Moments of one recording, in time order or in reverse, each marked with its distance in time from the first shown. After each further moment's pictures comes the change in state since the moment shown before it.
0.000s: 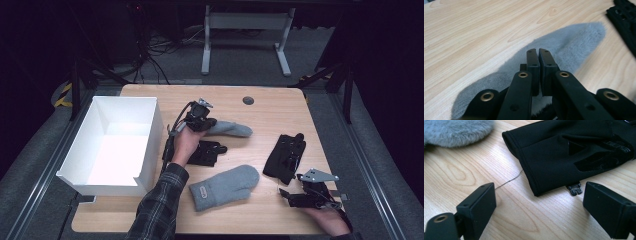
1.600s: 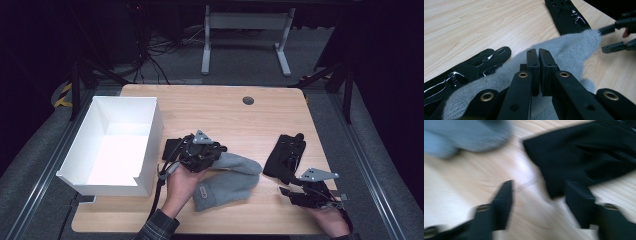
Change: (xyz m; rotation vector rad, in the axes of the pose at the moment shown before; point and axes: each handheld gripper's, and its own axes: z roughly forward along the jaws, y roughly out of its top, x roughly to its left) left arm -0.102 -0.058 -0.082 -0.046 -0.078 -0.010; right arm 0.014 0.018 -0.014 0.026 0.082 -0.038
